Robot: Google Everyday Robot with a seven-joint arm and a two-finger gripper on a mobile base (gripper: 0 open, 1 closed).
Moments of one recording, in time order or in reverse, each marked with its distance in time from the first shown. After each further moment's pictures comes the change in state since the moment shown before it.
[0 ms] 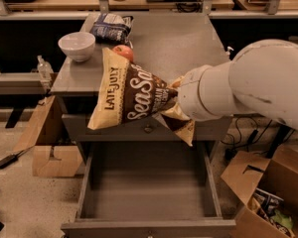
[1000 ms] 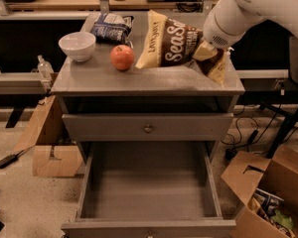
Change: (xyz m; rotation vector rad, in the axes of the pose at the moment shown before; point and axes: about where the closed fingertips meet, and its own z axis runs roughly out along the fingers) arm 0.073 -0.186 0.022 0.060 0.296 0.038
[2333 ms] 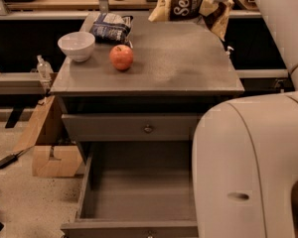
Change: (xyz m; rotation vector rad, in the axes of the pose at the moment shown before) arm -0.012 -0.162 0.045 0.150 0.065 0.074
